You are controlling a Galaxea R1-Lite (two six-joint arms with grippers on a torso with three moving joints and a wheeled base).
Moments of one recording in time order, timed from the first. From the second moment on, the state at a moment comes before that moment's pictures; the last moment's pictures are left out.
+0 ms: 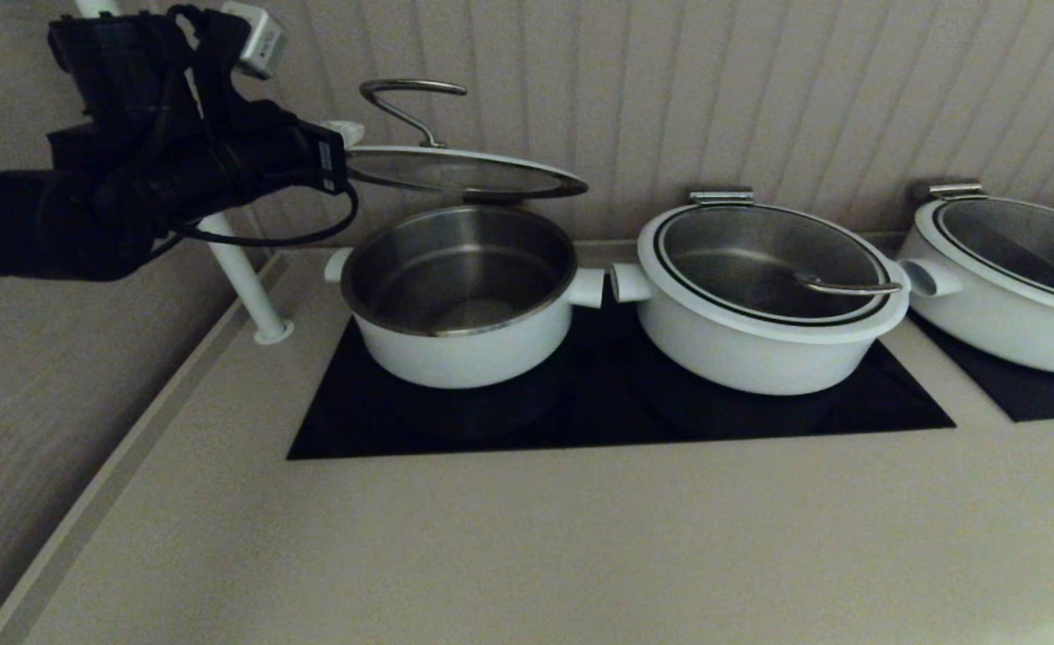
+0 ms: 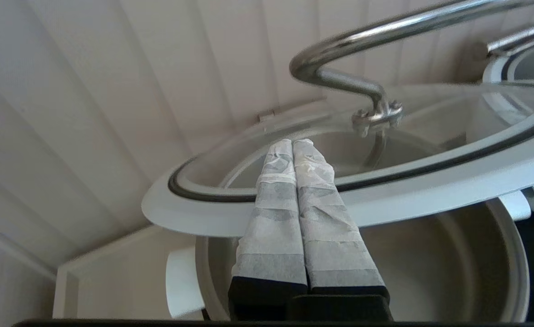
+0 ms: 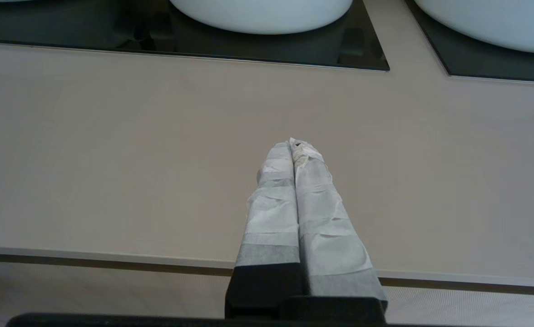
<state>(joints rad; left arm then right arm) -0.14 1.86 -1.49 -0.46 -0.24 0.17 0.00 0.00 -0.01 0.02 0.04 -0.08</state>
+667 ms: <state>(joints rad) -0.15 1.83 -1.35 -0.57 -0.24 0.17 0.00 0.00 -0.01 0.02 0.04 -0.08</state>
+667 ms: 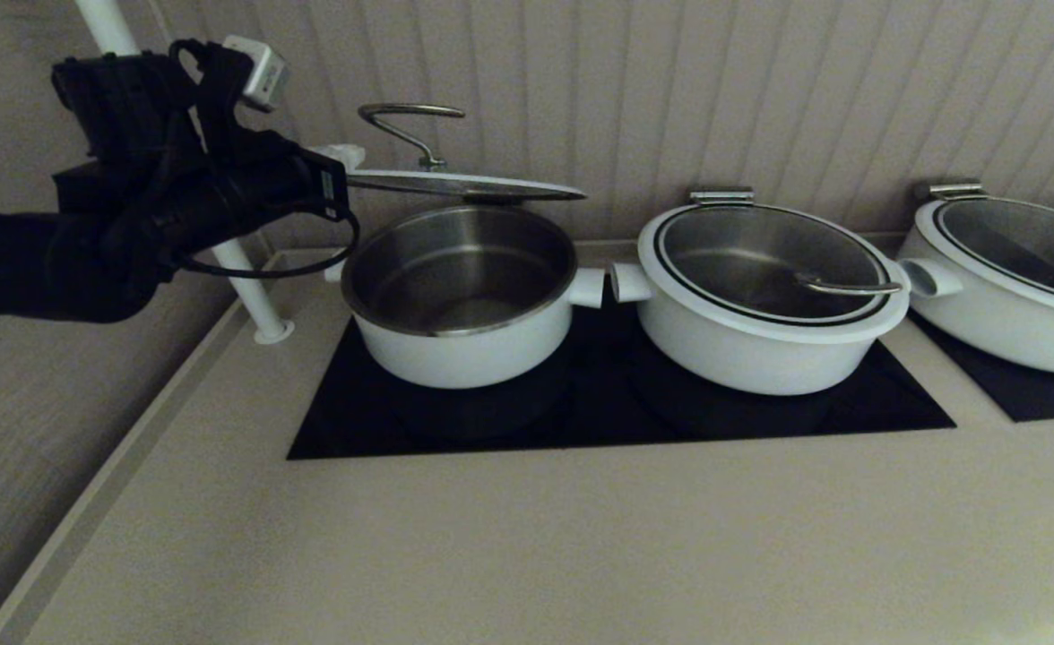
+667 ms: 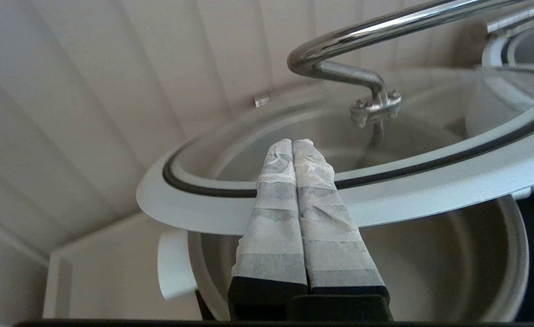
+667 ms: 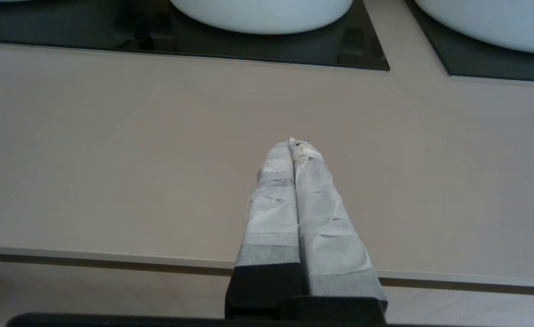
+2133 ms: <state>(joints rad) -0.15 1.77 -1.02 -0.75 -0.24 0.17 0.00 0.00 -0.01 0.02 0.04 -0.08</state>
